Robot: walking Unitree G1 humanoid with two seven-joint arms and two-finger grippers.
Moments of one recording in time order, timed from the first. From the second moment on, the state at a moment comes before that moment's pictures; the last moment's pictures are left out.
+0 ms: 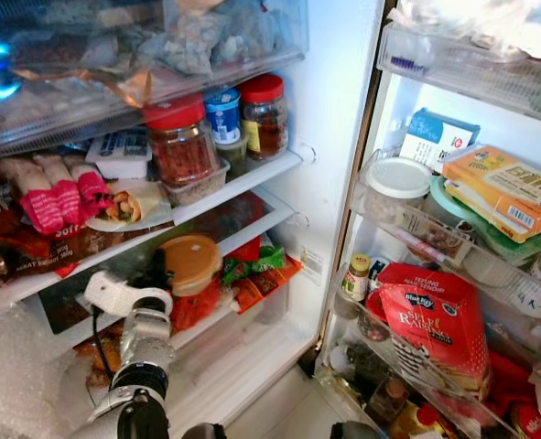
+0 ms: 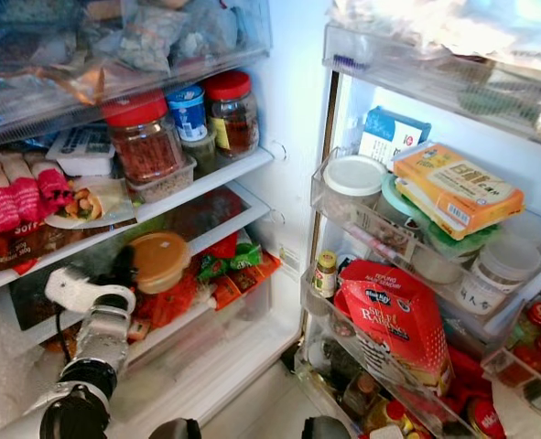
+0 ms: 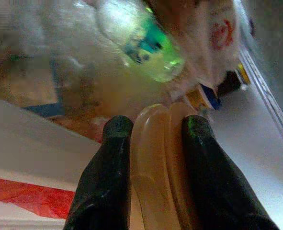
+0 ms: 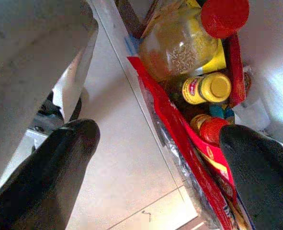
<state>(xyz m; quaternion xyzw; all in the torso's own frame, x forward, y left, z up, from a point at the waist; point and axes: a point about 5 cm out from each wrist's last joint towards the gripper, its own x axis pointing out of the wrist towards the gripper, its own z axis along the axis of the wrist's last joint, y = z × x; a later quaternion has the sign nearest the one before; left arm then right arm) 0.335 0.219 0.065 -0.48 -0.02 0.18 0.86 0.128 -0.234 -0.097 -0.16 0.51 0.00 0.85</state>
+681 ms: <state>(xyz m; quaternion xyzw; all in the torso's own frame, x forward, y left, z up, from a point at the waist) 0.340 0.257 0.083 -0.47 -0.06 0.25 0.85 0.119 -0.246 -0.095 -0.19 0.50 0.03 0.84</state>
